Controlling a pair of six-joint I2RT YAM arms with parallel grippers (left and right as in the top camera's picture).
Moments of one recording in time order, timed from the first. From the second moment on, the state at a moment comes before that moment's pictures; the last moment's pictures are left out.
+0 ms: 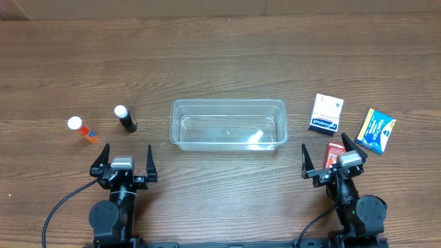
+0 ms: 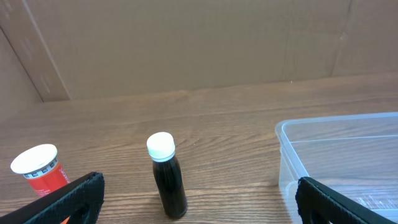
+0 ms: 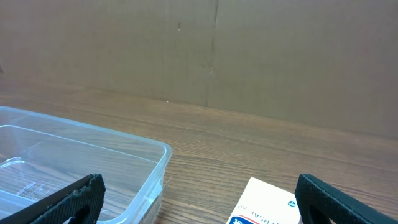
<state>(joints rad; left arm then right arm) 0.09 0.02 0.01 -0.07 0.08 0.09 0.06 0.01 0.02 -0.02 -0.17 -0.09</state>
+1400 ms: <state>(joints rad) 0.09 0.02 0.01 -0.06 0.08 0.08 0.06 0.01 0.02 -0.02 -0.18 0.02</state>
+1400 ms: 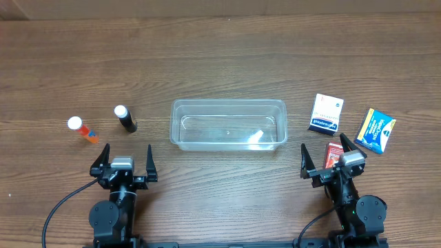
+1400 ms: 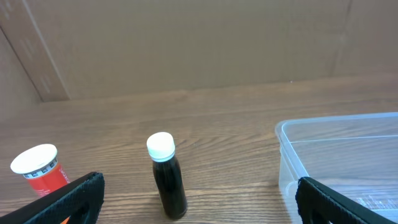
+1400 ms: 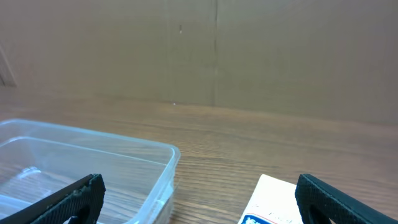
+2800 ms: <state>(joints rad) 0.14 1.58 1.54 -1.20 0.05 -0.14 0.06 1.37 1.35 -1.02 -0.12 0.17</state>
